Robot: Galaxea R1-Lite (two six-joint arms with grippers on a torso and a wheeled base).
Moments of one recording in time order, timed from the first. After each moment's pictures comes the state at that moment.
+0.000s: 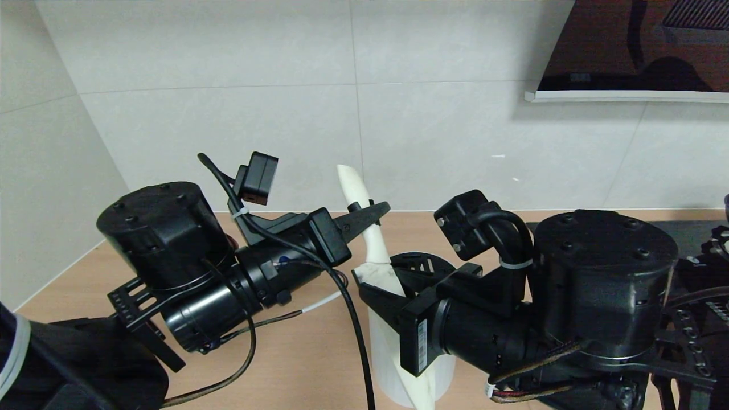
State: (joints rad) left arm -0.63 1.71 -0.64 -1.17 -0.24 -0.75; right arm 1.05 1.69 -0.84 -0.71 -0.20 0.23
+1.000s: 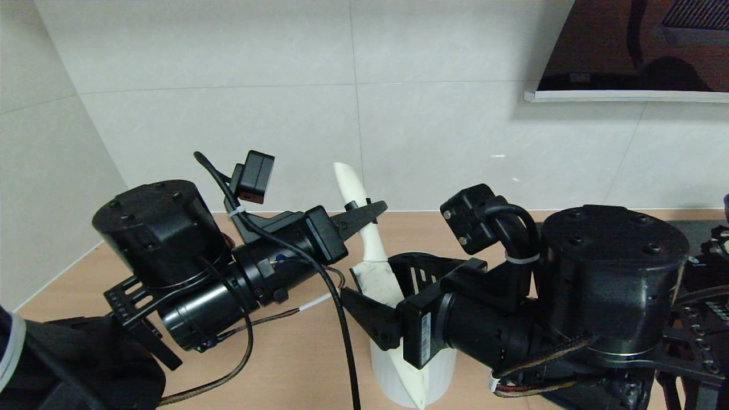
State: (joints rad) left arm -0.63 1.70 -0.64 -1.17 -0.24 -0.76; right arm 1.05 1.68 -0.84 -0.71 -0.21 0.23
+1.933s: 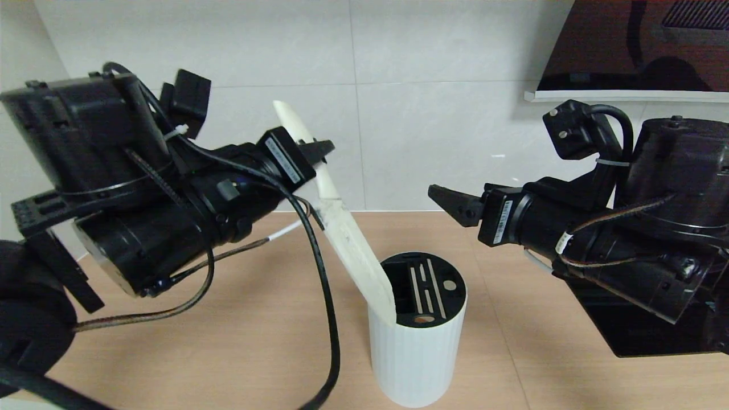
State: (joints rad) left arm -0.62 1.55 -0.93 -0.66 0.16 -0.63; right arm 0.77 1.59 -0.88 -0.70 -0.20 0.22
